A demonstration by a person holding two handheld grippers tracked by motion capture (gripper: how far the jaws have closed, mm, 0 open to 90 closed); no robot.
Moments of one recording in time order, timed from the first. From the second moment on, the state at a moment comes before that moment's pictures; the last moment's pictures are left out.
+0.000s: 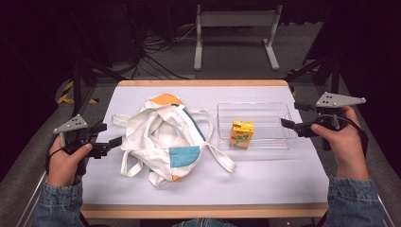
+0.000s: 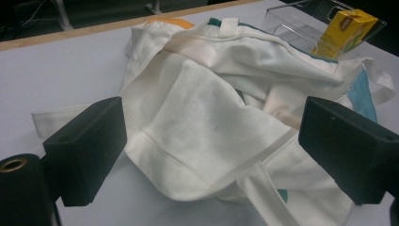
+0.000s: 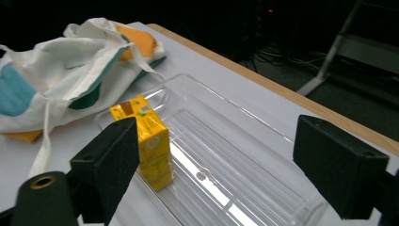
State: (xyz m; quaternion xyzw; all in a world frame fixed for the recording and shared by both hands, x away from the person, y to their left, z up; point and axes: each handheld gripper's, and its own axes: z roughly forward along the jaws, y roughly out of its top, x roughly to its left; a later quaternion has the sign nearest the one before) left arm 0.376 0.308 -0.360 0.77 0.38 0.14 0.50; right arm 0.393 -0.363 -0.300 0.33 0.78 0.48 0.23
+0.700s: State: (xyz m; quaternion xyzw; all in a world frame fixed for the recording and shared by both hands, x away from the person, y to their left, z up) left arm 0.366 0.328 -0.405 0.74 0.40 0.14 0.52; right arm 0.386 -0.393 -0.368 0.40 0.76 0.45 0.24
